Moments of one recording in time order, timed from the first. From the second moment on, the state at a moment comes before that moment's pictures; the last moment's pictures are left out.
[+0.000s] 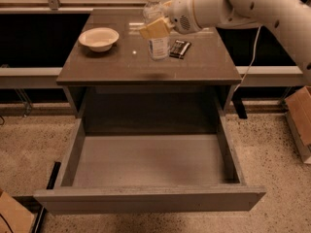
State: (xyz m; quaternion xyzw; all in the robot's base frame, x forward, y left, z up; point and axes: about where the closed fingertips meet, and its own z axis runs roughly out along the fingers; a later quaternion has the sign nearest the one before) arm 0.695 0.001 0.989 -0.49 0.67 0.21 0.52
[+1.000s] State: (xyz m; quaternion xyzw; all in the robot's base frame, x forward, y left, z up) arm 0.727 0.004 0.940 -0.42 0.71 0.22 0.52
